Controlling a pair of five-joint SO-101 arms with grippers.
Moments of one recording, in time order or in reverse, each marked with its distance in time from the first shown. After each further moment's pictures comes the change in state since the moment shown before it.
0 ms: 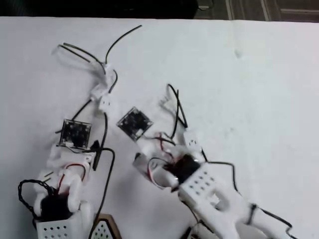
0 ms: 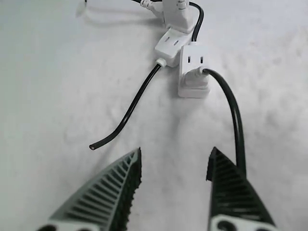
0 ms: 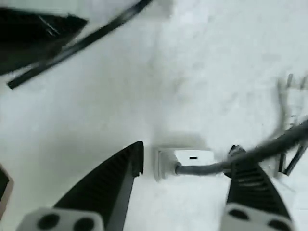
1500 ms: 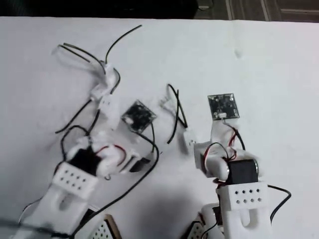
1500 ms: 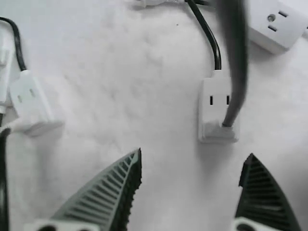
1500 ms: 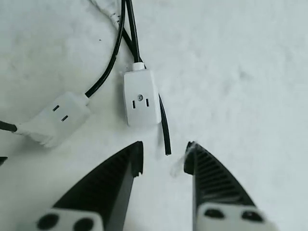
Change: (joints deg) left arm 33.4 53.9 -24.3 -7.8 1.4; right arm 37.2 -14.8 0.4 22.2 -4.8
